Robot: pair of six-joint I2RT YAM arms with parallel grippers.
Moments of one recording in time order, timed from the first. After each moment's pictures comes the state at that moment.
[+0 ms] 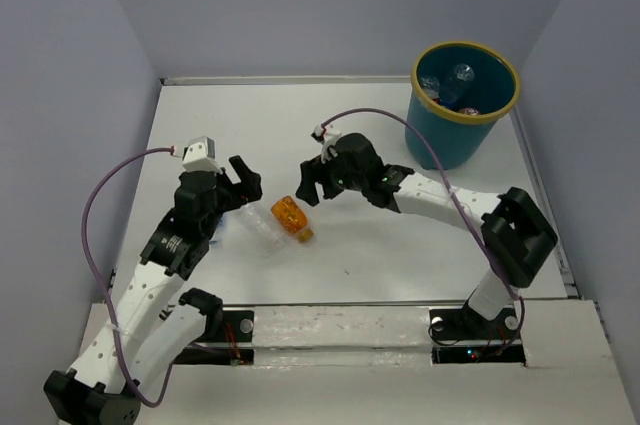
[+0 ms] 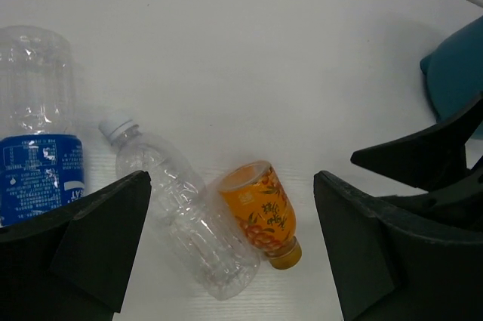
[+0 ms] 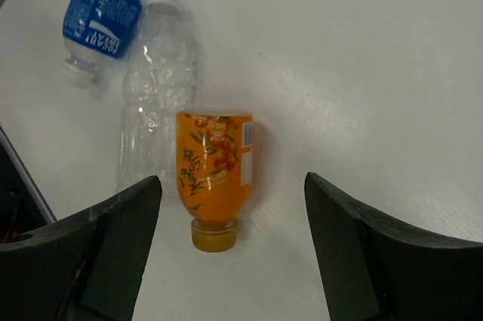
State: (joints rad) left arm -0.40 0.69 0.69 -0.38 -0.23 -0.52; right arm 0.80 1.64 1.15 0.01 -0.18 0.30
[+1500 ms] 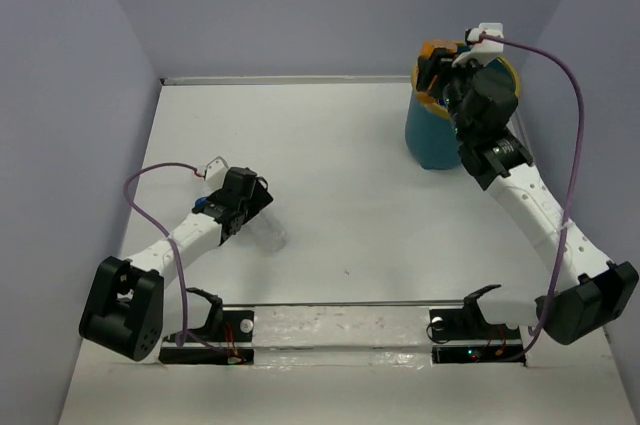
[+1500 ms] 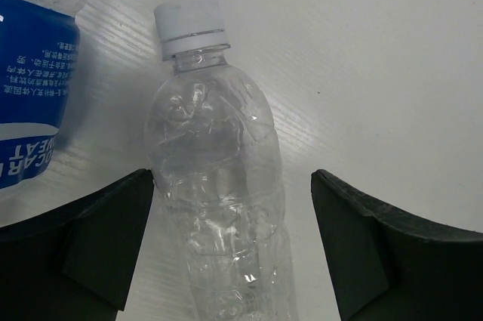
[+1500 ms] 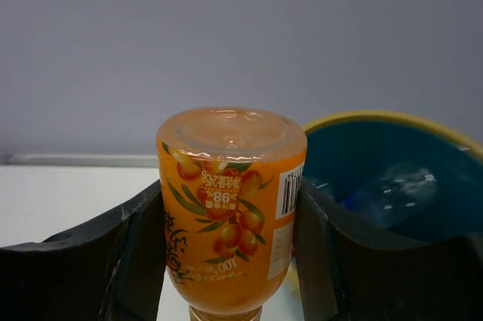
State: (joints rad) left arm -0.39 1.20 0.57 -0.26 -0.36 -0.93; right arm 0.44 1.25 1.30 0.07 0.27 0.10
